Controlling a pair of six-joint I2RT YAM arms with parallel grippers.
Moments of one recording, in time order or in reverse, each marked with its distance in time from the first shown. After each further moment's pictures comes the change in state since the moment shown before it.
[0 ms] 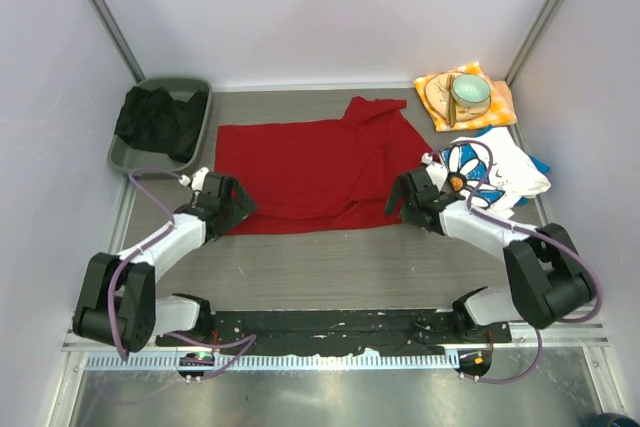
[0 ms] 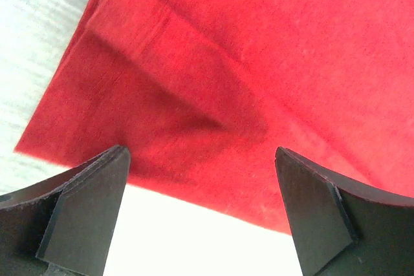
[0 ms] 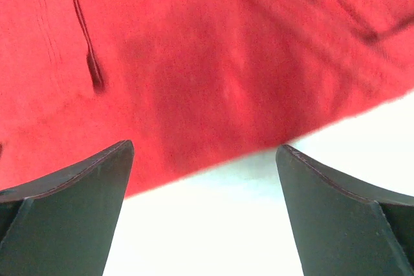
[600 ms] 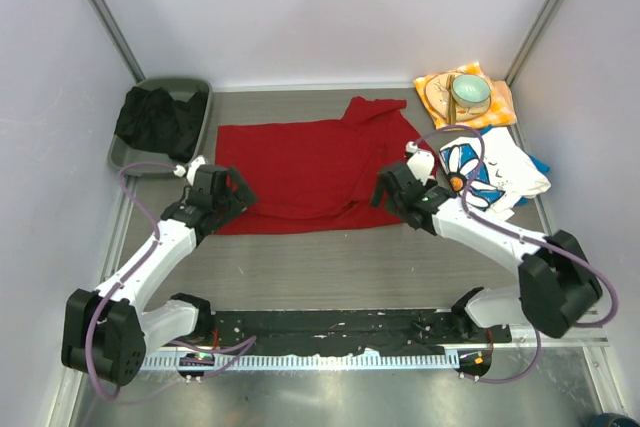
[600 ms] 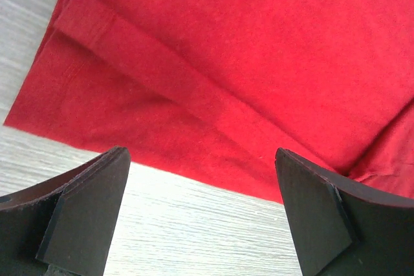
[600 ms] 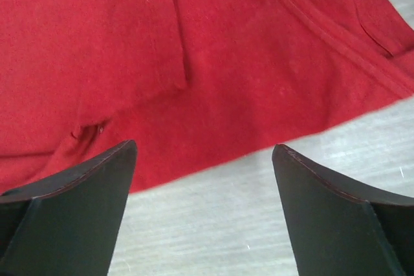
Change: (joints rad) left arm -0.032 -0.204 0.058 -0.167 0.045 -0.007; right arm 0.203 -0.121 0.110 -0.179 0.179 0.091
